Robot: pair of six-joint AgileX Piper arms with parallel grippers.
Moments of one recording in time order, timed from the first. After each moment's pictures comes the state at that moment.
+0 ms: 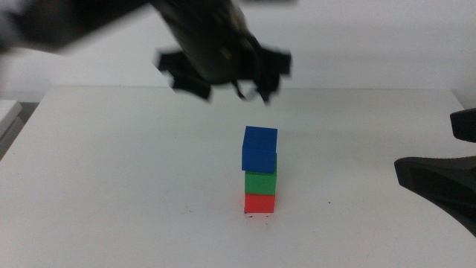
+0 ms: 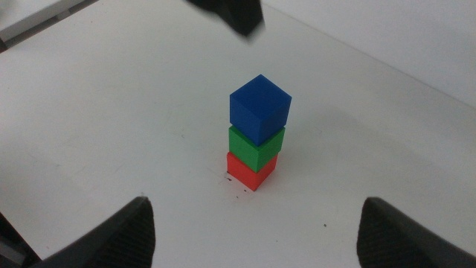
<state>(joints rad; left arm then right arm) -0.72 1.70 -1.75 0.12 1.21 -0.53 1.02 0.80 -1.01 -0.40 0.92 0.41</state>
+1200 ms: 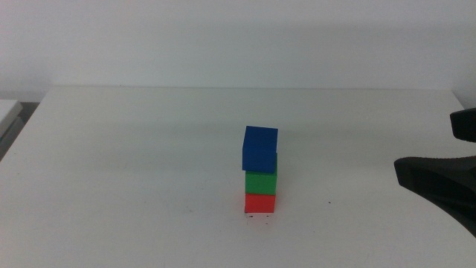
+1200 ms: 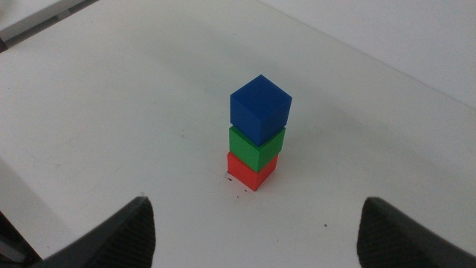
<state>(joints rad) -0.03 0.39 -0.75 -0.14 0.74 0.03 1.02 0.80 -1.01 -0.40 0.92 0.41</state>
